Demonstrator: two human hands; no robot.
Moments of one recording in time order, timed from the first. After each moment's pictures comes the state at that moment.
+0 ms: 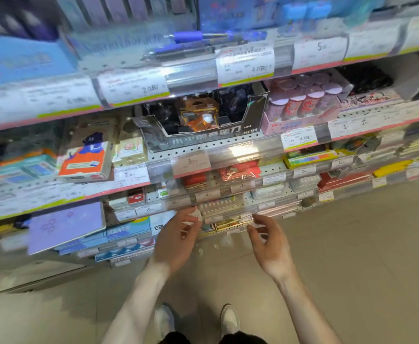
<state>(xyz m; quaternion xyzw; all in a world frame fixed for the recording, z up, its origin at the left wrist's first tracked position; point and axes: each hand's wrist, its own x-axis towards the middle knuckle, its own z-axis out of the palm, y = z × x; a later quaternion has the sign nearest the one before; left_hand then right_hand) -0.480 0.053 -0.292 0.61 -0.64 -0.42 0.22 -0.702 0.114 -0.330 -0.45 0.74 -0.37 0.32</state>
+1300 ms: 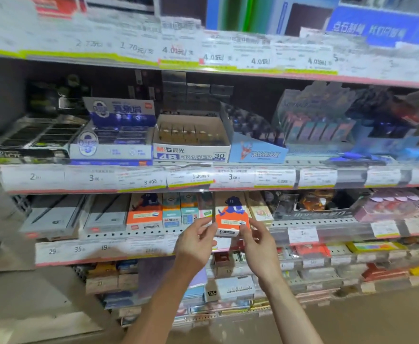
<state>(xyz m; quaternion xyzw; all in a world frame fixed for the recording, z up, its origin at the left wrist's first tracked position) -0.261 -0.047 -0.193 0.58 -0.49 -0.51 0.40 -0.403 -0.012 -0.177 -0.42 0.66 -0.49 0.38</state>
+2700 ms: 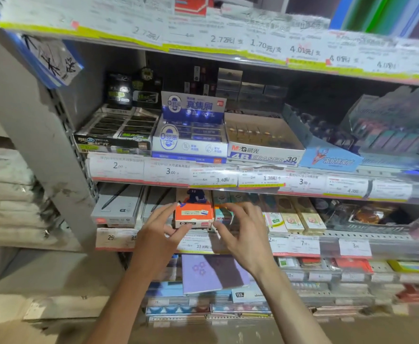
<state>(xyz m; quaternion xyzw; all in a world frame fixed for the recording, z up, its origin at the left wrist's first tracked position) -0.072 -0.042 -0.202 0.61 -0.62 -0.22 0.44 -0.282 -0.051 -0.182 -0.73 0.60 -0.31 0.07</state>
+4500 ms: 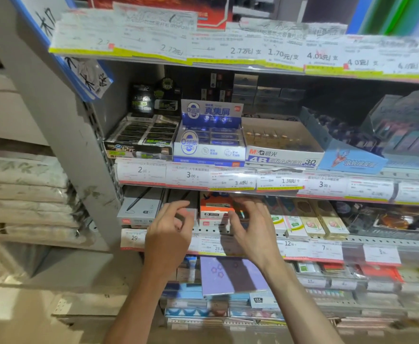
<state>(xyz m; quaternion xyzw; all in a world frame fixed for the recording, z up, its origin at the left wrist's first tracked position) -0.065 -0.034 -0.177 0.61 -0.61 -0.05 0.51 -0.257 -0.063 -0.175 -0.70 0.59 -0.37 0.11</state>
